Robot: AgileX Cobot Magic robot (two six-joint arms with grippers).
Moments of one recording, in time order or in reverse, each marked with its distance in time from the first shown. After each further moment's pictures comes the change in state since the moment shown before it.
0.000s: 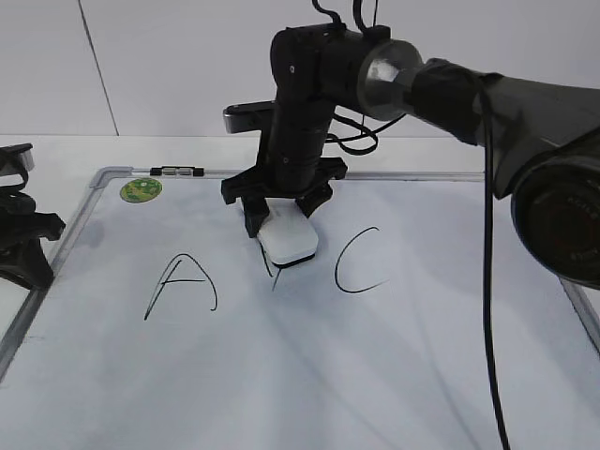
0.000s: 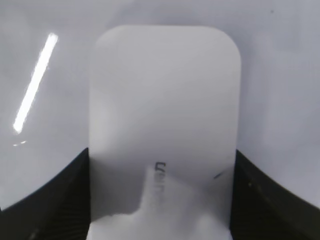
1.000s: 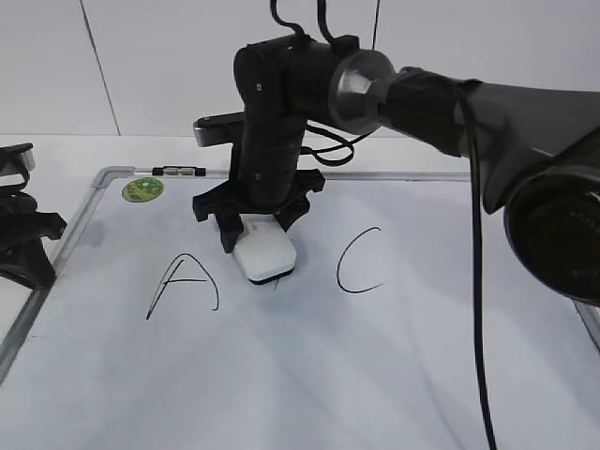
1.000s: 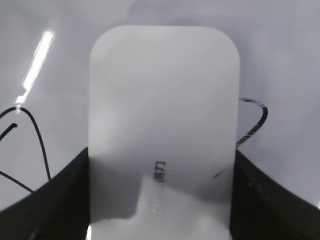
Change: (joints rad) left arm 0.000 0.000 0.000 -0.002 0.002 0.000; right arm 0.065 -0.027 0.059 -0.072 -0.039 0.068
